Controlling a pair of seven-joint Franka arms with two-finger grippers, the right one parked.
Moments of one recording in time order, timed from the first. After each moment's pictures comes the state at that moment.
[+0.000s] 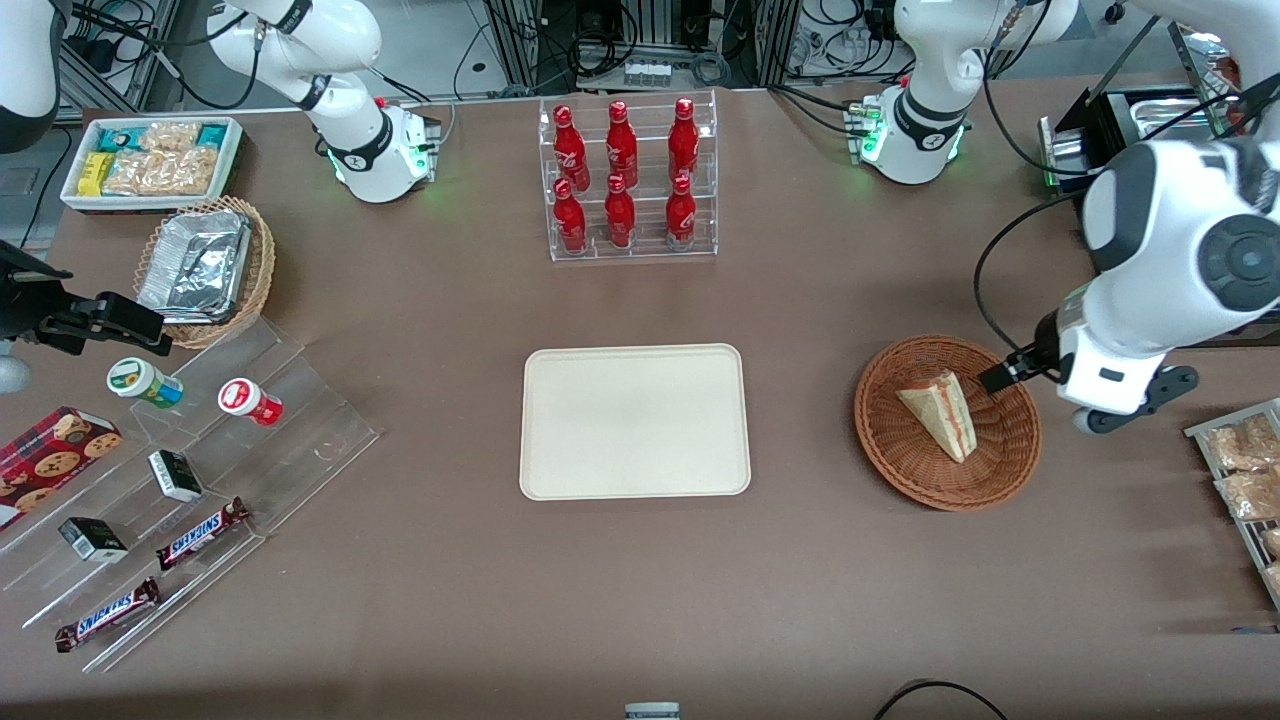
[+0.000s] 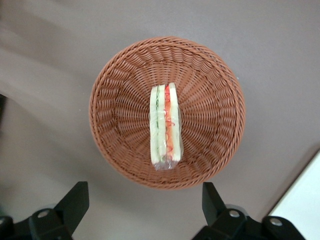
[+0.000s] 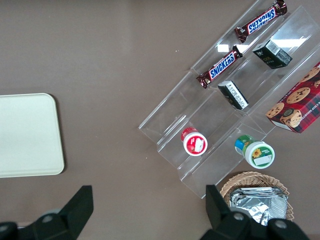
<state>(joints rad) -0.09 0.14 -0.02 -1.86 0.04 1.88 -0.62</state>
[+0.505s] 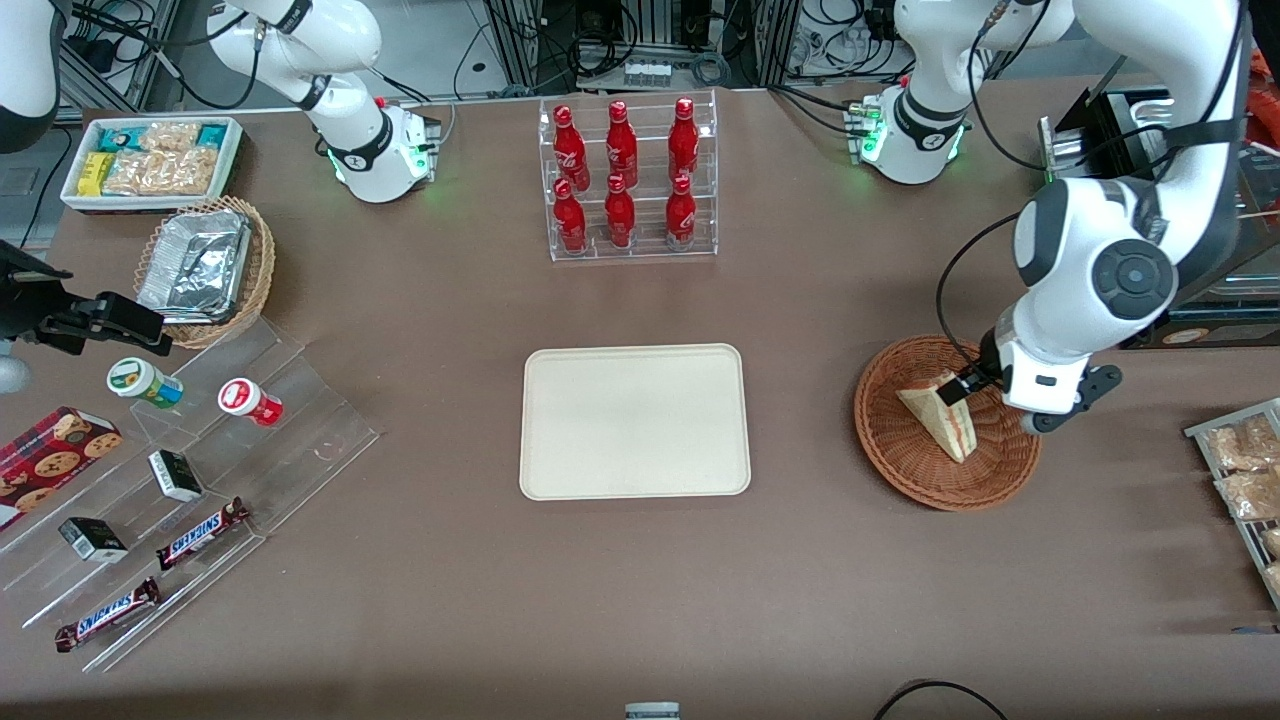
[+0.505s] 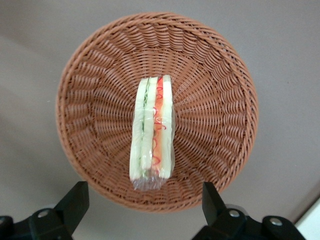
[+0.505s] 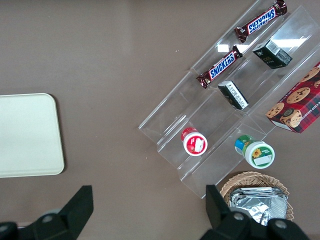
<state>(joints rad) -0.12 0.13 -0.02 -2.12 0.04 2.18 -0.72</state>
